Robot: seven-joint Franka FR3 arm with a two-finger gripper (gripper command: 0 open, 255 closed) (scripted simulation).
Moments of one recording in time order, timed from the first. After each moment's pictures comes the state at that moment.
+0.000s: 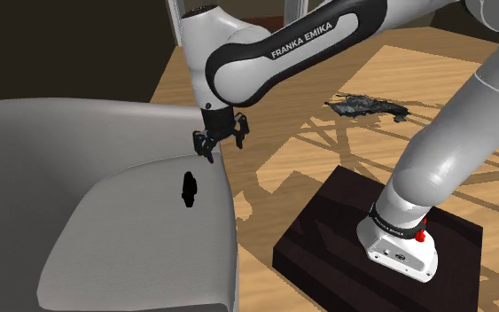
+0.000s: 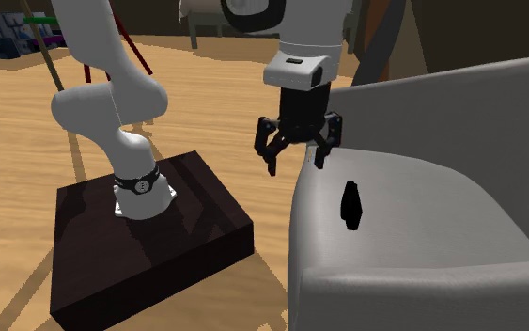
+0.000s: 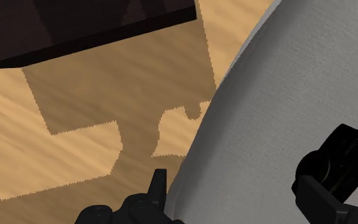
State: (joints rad) arm -0.03 -0.19 0.54 -2.19 0.05 2.01 0.74
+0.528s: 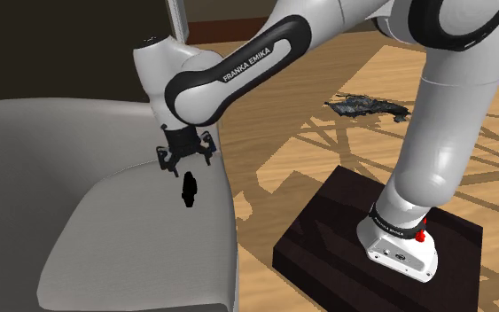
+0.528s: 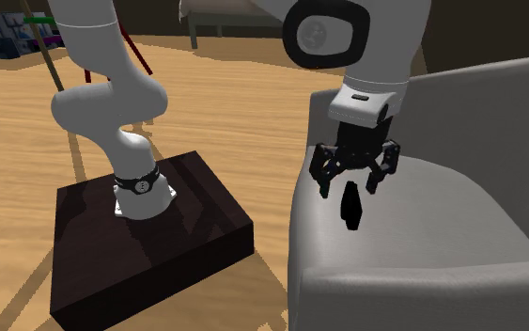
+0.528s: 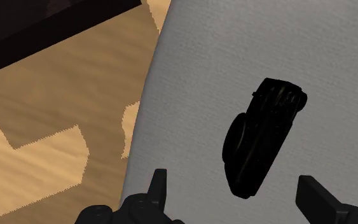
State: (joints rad) arm 0.01 0.18 0.60 -1.92 -0.16 2.05 1.07
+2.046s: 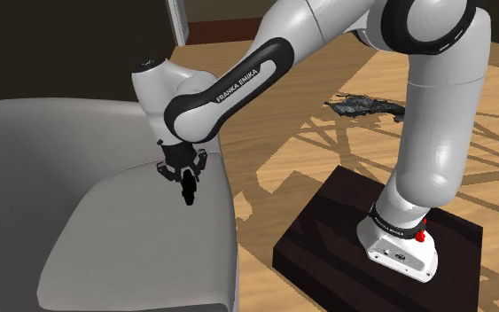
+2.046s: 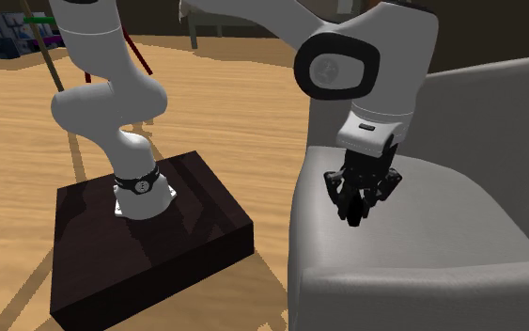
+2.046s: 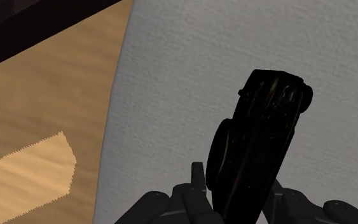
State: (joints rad) arm 0.04 0.29 0.59 -1.90 -0.22 2.12 1.16
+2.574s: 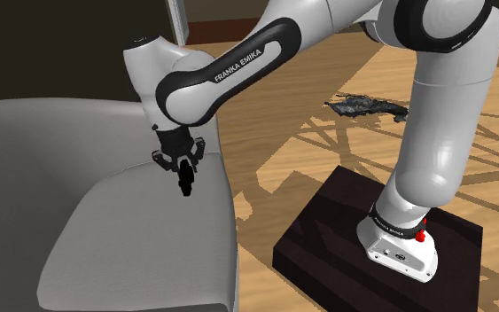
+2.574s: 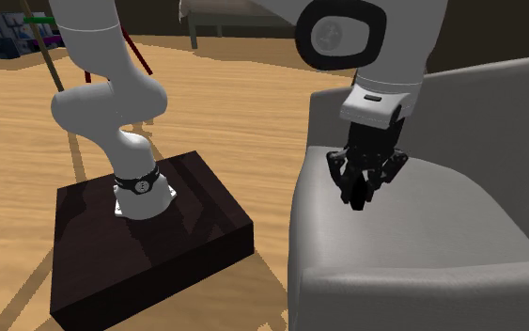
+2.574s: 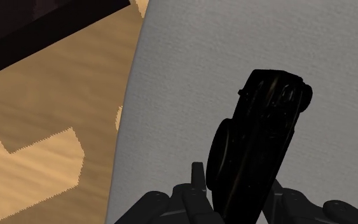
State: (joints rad) arm 0.03 0.24 0.60 -1.85 -0.19 2.03 1.13
